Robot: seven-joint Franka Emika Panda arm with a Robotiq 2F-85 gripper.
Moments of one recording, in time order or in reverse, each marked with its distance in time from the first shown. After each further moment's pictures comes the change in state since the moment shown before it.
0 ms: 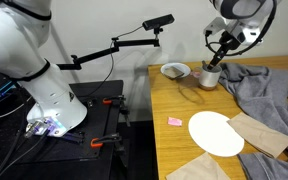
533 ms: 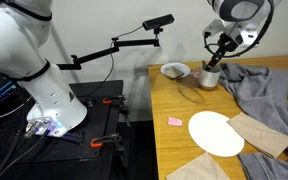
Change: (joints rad) arm 0.006 0.015 0.000 0.006 0.000 -0.013 0.000
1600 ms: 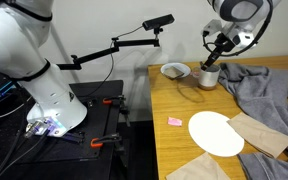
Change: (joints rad) arm 0.006 0.015 0.002 0.025 0.002 -0.082 0.000
